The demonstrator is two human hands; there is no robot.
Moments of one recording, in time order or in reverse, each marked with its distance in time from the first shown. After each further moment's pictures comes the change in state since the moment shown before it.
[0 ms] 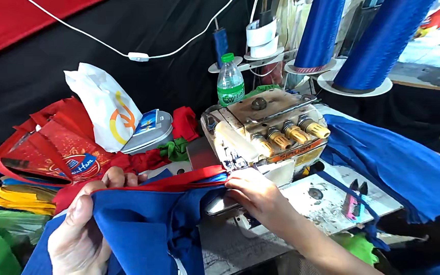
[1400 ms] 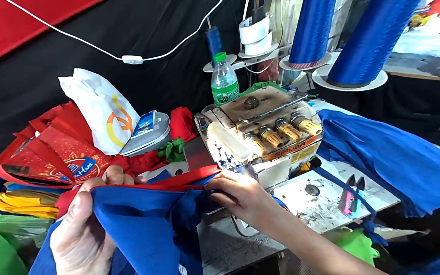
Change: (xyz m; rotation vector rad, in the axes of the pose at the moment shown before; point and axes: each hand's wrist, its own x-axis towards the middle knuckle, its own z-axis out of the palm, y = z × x) left_hand 0.010 0.000 0.012 -0.058 -0.051 0.004; right_hand 0.022 -0.018 0.003 0.243 -0.039 0.045
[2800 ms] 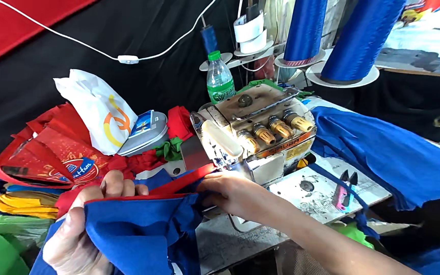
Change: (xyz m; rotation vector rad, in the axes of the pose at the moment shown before) left_hand -0.006 -0.001 0.016 -0.076 -0.022 0.023; right_hand 0.028 -0.017 -0.021 0.104 -0.405 0.158
